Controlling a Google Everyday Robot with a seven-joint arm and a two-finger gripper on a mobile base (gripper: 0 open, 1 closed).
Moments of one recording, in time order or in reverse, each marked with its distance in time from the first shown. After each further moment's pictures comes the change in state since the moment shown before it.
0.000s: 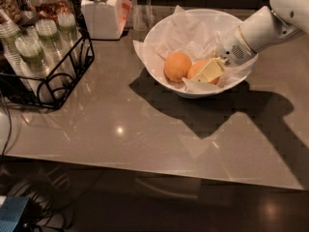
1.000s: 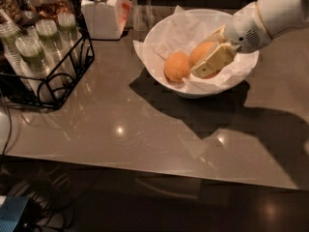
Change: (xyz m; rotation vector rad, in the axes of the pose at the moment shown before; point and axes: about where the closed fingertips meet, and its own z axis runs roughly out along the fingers) arm -0.046 0.048 -0.050 0.052 -0.102 -0.194
